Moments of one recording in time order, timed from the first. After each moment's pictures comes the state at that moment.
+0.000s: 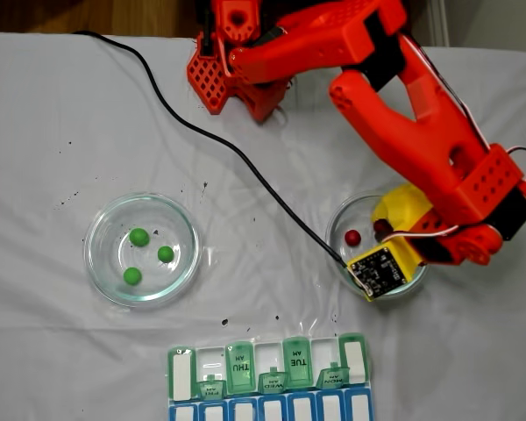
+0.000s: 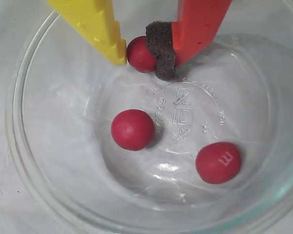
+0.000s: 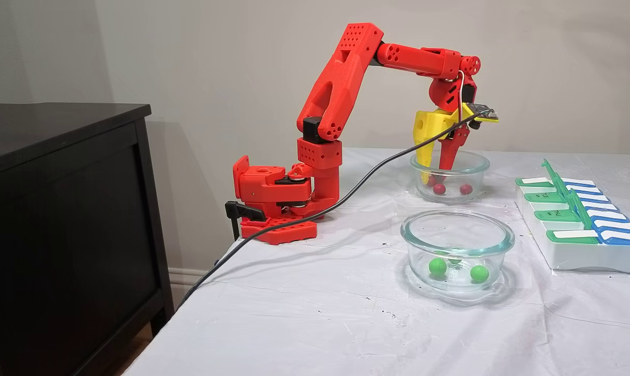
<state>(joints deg) -40.9 79.5 71.6 95.3 5.6</state>
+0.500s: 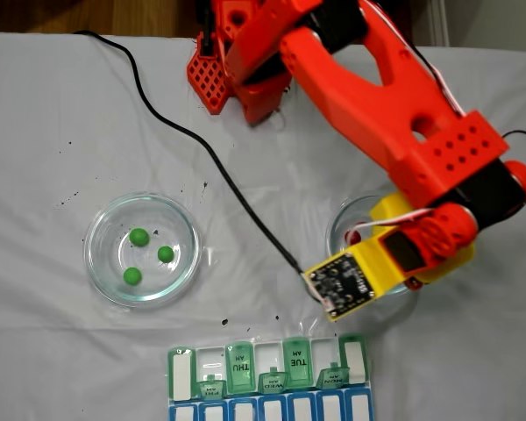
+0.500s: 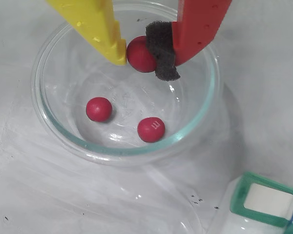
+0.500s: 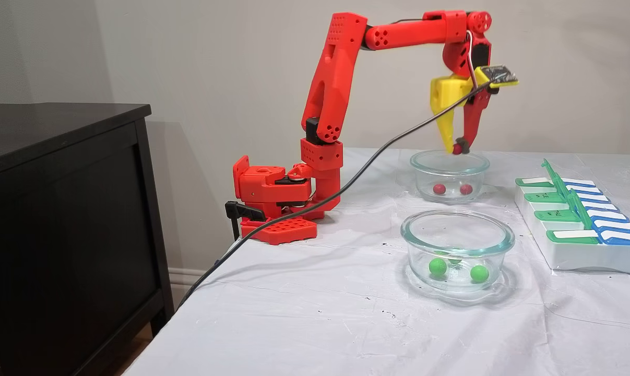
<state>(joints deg) -31.0 96.1 71.5 96.2 0.0</state>
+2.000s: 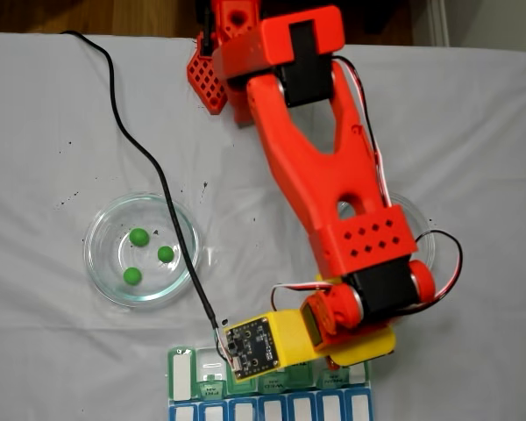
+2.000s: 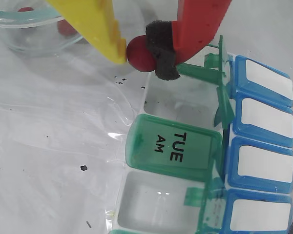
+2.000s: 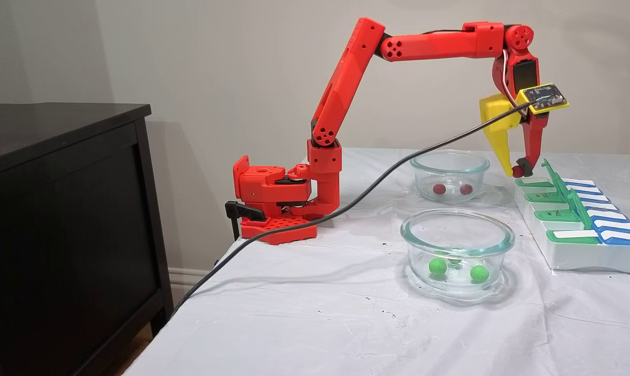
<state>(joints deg) -15.7 83.6 65.6 77.7 -1.8</state>
